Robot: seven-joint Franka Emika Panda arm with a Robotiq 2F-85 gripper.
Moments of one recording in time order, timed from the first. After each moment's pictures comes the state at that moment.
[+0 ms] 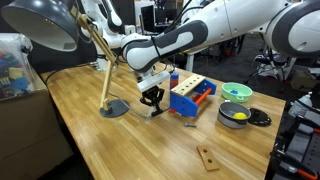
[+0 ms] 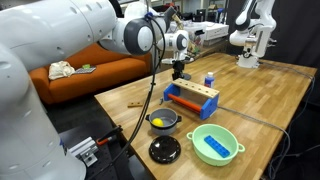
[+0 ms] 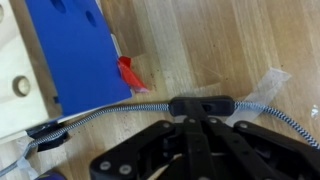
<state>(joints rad) 0.43 1.31 0.06 -0.68 -0.11 1.67 0.63</state>
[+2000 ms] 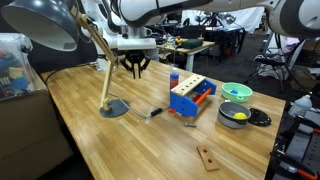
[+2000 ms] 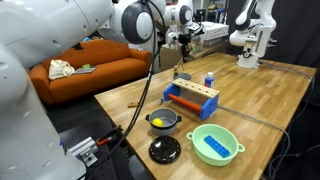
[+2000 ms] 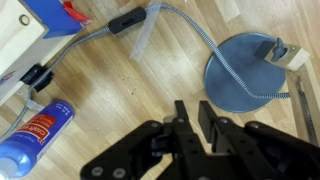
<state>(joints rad) 0.41 1.19 0.08 -0.55 -0.09 1.79 0.89</state>
